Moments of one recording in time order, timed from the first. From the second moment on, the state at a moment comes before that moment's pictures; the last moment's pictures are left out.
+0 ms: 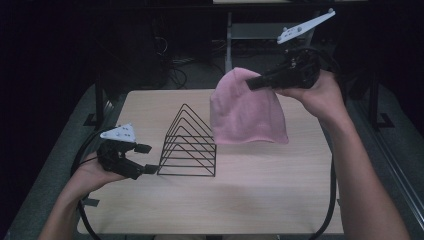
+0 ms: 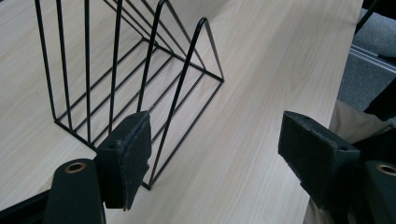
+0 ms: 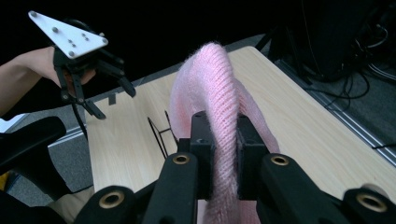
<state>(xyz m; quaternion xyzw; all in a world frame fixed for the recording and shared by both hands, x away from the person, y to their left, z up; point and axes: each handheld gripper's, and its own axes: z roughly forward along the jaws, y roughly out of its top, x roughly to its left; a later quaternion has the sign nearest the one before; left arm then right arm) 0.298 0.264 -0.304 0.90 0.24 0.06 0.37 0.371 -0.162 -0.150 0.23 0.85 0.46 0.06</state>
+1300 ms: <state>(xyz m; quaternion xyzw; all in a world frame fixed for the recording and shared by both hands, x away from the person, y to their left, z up) 0.334 0.247 -0.251 0.88 0.22 0.03 0.41 0.381 -0.060 -0.113 0.14 0.87 0.48 0.04</state>
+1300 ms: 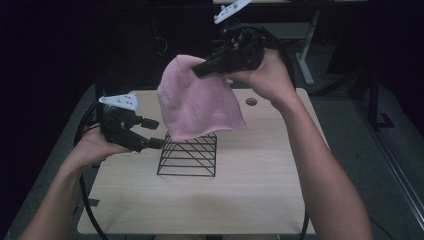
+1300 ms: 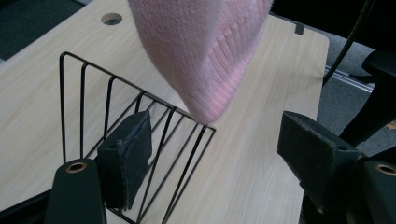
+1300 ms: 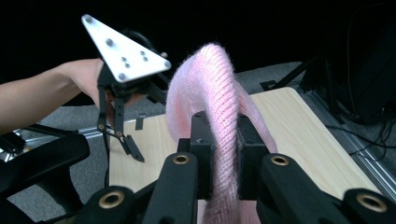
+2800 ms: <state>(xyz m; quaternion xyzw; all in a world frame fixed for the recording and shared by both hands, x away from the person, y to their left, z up) 0.354 0.261 -0.289 0.89 0.27 0.06 0.37 0.403 -0.038 -0.164 0.16 0.86 0.49 0.02</state>
